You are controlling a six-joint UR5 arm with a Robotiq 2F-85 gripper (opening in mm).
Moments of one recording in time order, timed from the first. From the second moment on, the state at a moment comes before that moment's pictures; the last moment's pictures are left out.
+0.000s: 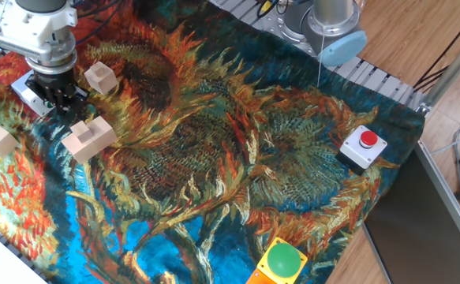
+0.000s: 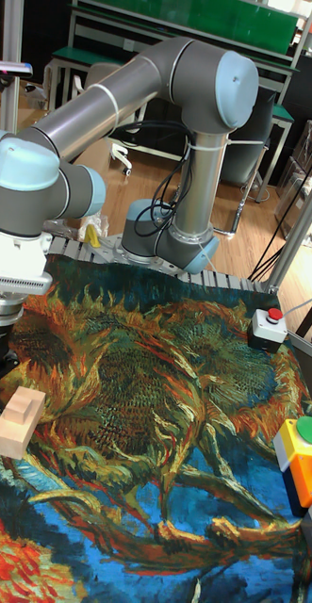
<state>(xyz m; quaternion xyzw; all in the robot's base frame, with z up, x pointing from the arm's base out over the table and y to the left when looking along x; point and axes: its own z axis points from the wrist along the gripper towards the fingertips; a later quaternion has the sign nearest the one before) 0.626 -0.260 0.044 -0.23 0.96 -0.10 0.08</state>
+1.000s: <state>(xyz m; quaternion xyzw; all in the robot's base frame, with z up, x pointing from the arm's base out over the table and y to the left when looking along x) 0.624 -0.268 0.040 -0.25 0.96 -0.11 0.07</state>
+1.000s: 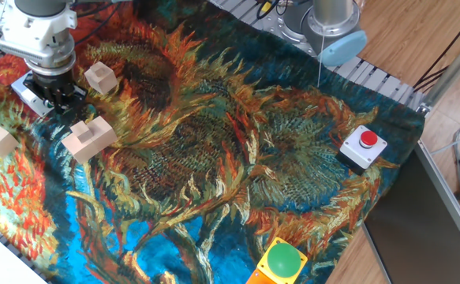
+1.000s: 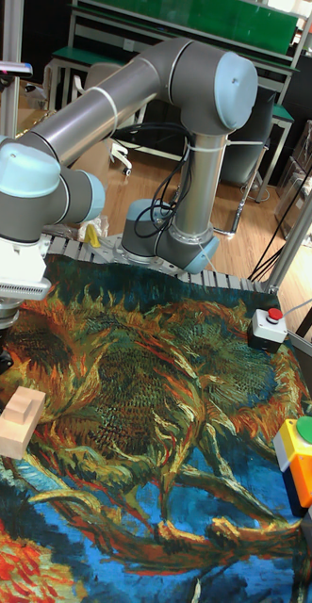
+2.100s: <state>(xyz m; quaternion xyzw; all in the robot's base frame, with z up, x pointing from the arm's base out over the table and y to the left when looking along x) 0.620 -0.286 0.032 -0.26 0.96 -0.12 0.06</state>
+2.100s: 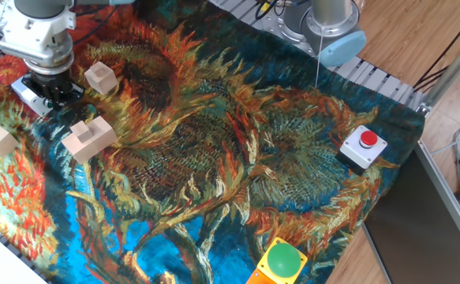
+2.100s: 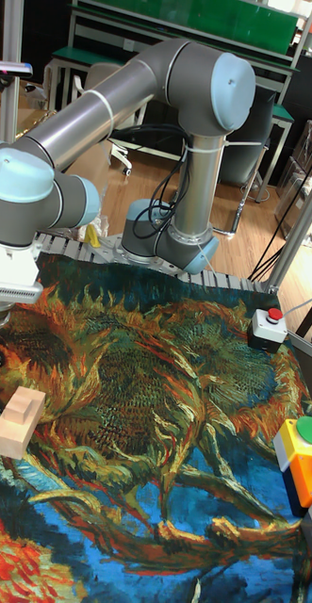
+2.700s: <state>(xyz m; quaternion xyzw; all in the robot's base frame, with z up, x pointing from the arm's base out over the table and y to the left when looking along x) 0.627 -0.293 0.028 -0.27 0.95 -0.14 0.06</state>
